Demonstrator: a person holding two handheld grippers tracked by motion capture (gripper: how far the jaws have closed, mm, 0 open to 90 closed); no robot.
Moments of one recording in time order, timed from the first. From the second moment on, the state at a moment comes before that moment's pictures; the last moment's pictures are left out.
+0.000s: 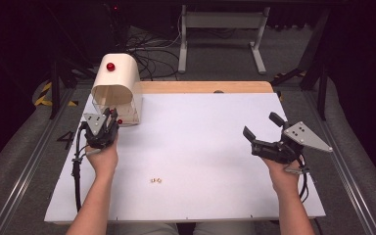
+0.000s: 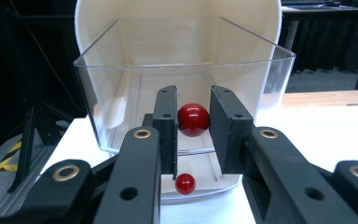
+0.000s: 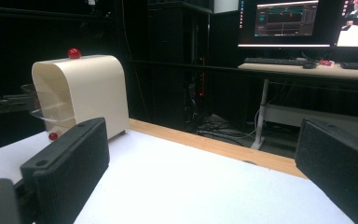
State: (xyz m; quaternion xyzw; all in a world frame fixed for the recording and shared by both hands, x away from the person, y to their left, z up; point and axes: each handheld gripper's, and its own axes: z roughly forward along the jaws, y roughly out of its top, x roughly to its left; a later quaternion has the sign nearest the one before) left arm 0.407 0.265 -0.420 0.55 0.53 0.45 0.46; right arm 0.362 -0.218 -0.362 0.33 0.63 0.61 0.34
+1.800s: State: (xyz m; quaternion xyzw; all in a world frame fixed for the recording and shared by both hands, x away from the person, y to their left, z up) left arm 0.374 0.267 -0.419 0.56 0.52 0.44 0.47; right arm 0.362 -0.217 -0.362 0.33 0.63 0.61 0.34
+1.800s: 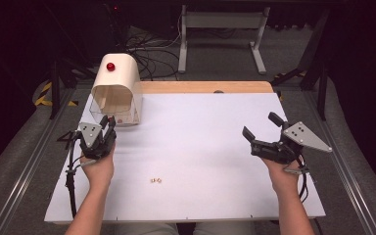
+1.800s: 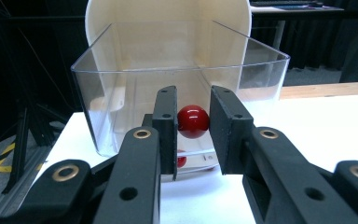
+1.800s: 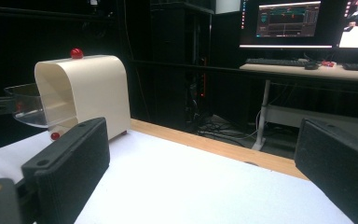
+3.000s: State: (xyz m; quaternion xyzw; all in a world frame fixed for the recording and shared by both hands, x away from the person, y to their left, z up) left arm 0.358 0.267 -0.392 0.60 0.46 0.44 0.48; right arm 0.364 -0.209 -0.364 0.32 0.65 0.61 0.32
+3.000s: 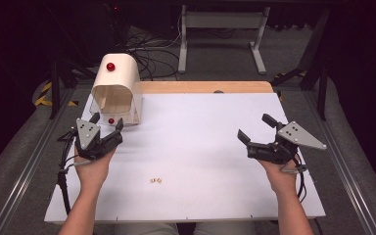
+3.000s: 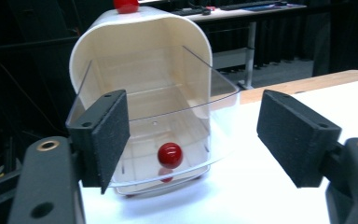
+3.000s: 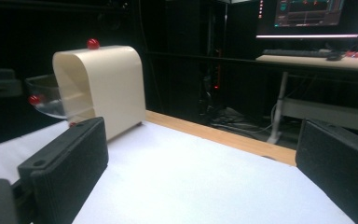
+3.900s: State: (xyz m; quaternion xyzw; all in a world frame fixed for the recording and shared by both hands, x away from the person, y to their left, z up) left arm 0.346 0.272 -0.376 0.59 0.43 0.42 0.54; right arm 0.367 -0.212 -0.366 0.33 0.66 0.62 0.28
